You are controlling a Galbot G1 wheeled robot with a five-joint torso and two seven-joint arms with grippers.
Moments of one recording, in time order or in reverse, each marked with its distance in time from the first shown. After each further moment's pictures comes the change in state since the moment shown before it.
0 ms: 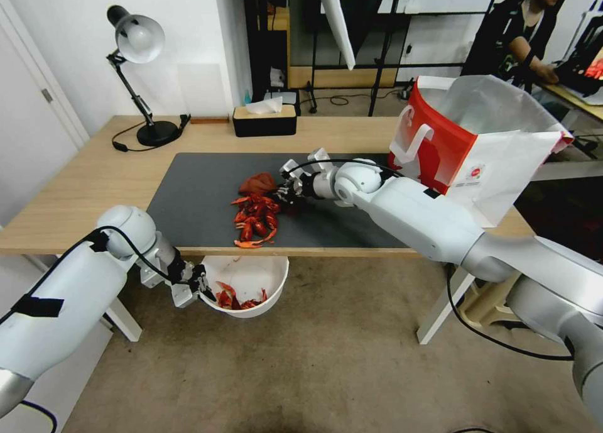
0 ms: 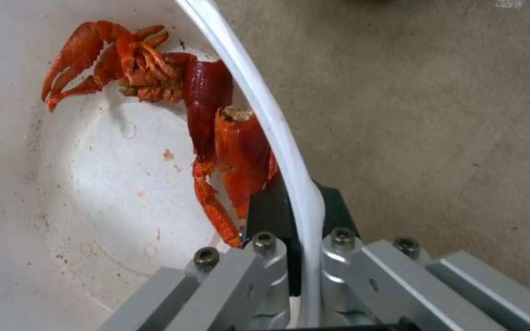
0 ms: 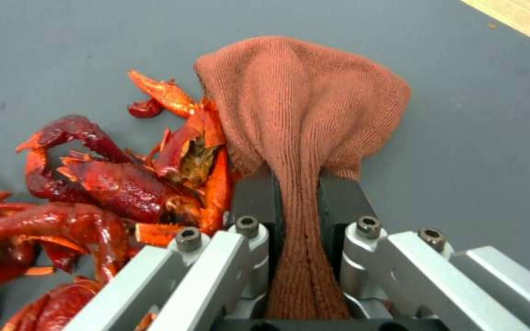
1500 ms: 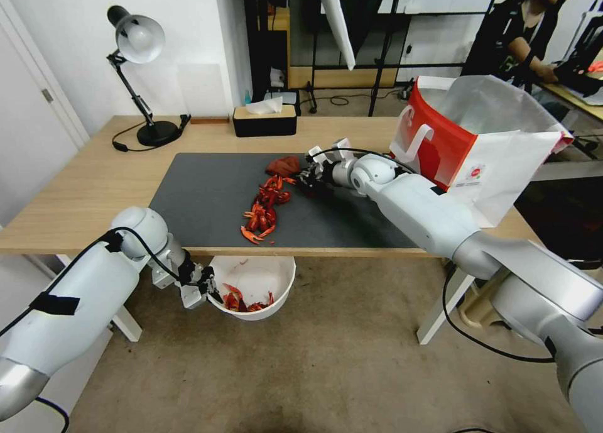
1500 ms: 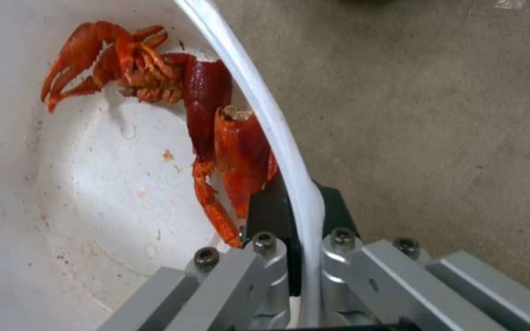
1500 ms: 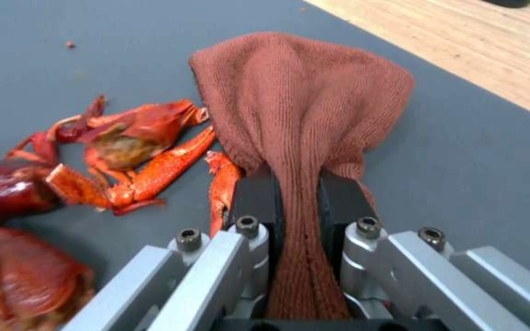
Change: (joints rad) left arm -0.018 -0.032 0.032 0.023 0.029 0.000 0.000; right arm -0.025 0.059 0.144 -0.240 -0.093 0.049 -0.026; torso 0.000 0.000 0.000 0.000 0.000
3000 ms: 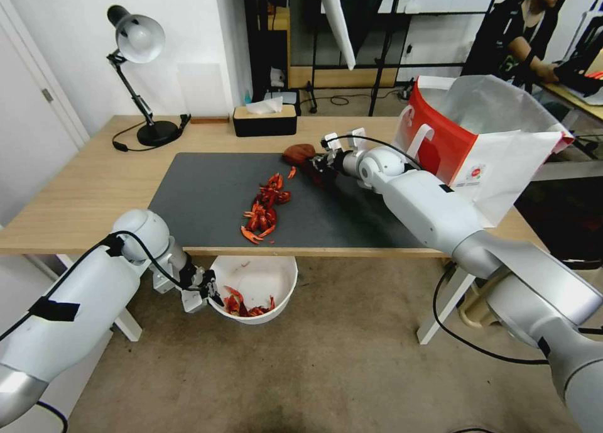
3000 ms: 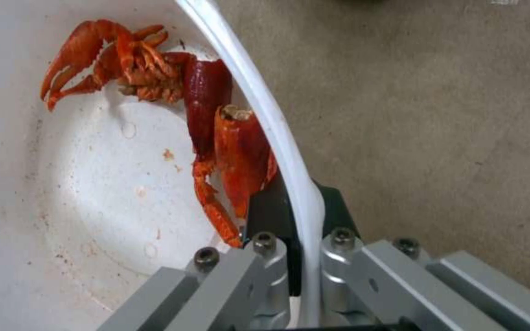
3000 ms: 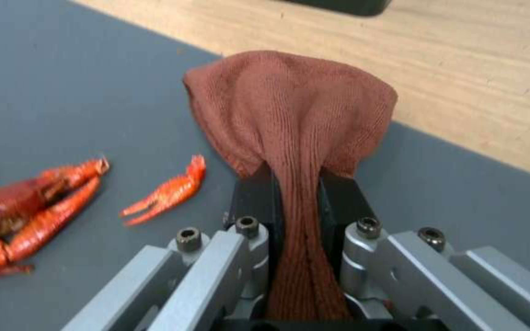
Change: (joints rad) left arm 0.017 -0.002 -0.003 -0.030 0.022 0.000 0.000; right arm -0.009 0.035 0.136 -0.086 0.026 -0.011 0.114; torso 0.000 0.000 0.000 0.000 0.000
